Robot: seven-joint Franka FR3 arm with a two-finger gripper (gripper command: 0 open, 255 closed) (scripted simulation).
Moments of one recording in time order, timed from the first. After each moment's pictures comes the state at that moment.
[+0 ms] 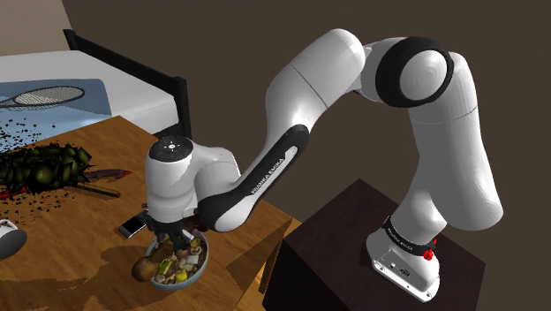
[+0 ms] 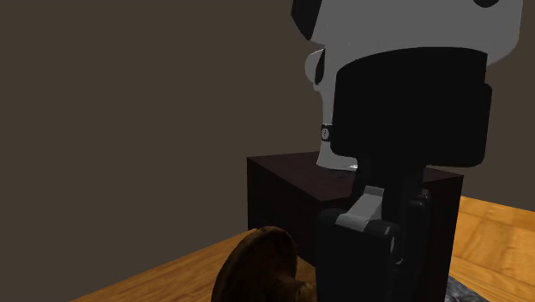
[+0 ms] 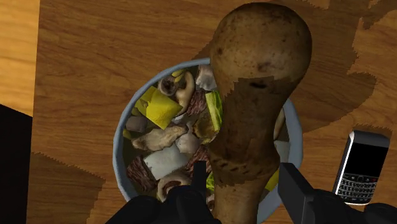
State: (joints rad) arm 0.54 0.66 0.39 -1.85 -0.51 2.57 2.37
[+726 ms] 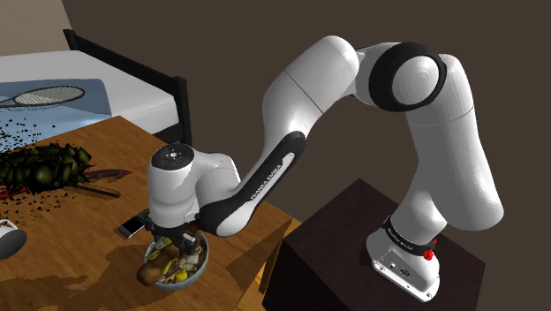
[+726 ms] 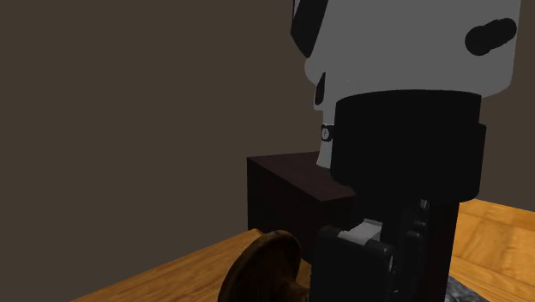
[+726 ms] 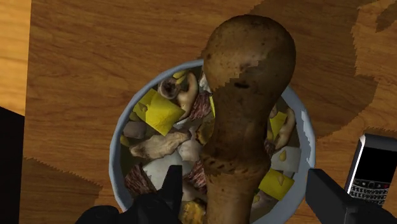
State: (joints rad) arm 0.55 0.69 0.37 -1.84 -0.53 2.60 2.38
